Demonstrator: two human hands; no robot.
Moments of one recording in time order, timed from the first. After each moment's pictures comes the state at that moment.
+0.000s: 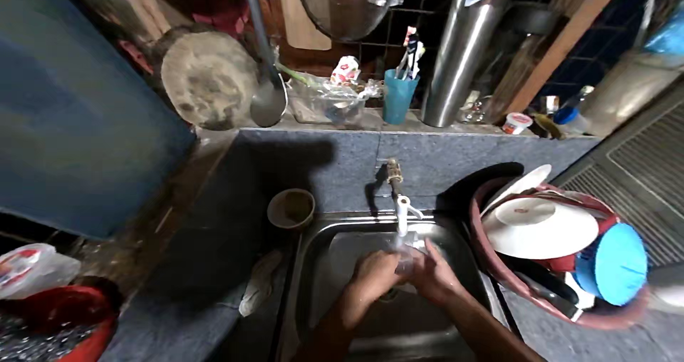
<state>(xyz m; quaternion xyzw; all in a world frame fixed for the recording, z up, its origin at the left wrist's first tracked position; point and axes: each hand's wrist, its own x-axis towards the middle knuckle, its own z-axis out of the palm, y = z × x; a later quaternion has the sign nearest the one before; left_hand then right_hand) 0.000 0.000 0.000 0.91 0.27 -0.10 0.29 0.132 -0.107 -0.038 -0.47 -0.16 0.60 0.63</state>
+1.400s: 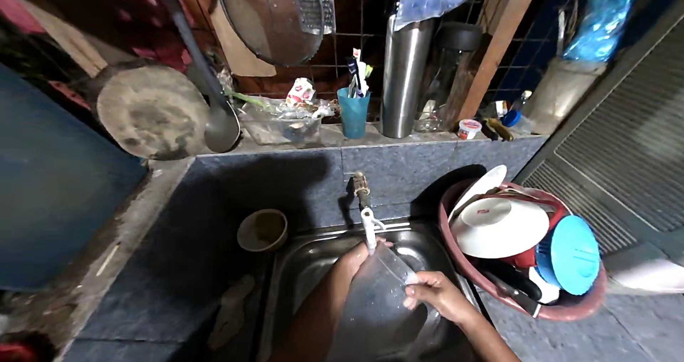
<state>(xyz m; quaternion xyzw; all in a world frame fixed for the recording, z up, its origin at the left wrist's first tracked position) 0.066 0.047 -0.067 0.53 0.29 0.03 0.80 0.173 -0.175 -0.027 -0.56 -0.46 0.43 0.53</state>
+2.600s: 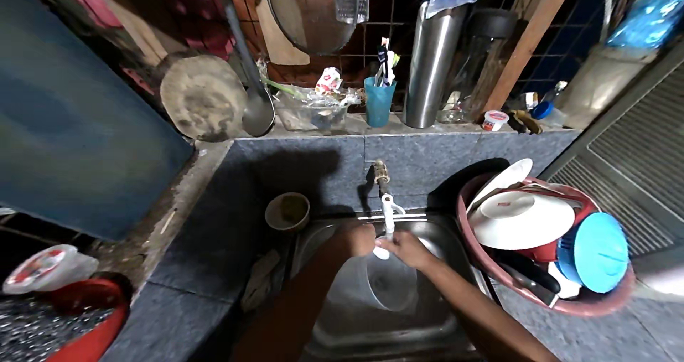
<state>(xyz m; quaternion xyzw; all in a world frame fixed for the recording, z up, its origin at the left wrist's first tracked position) 0.013 0.045 0.064 0.91 0.29 -0.25 0.18 0.161 -0.058 -0.031 -0.74 -0.54 0.32 0.25</state>
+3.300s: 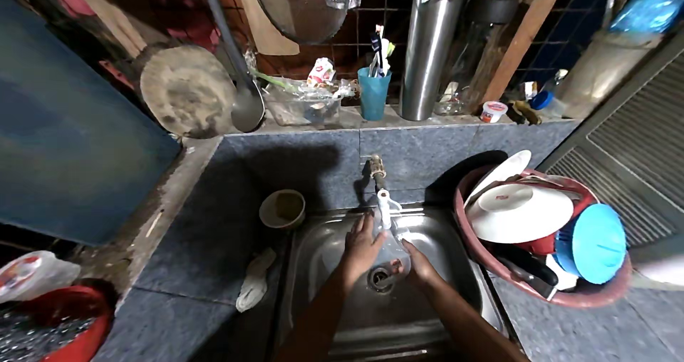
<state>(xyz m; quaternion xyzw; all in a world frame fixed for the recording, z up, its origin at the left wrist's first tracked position) 0.012 0.027 -0.037 0.85 0.35 0.10 0.38 0.147 -0.095 -0.095 -0.56 -0.02 0.58 0.59</state>
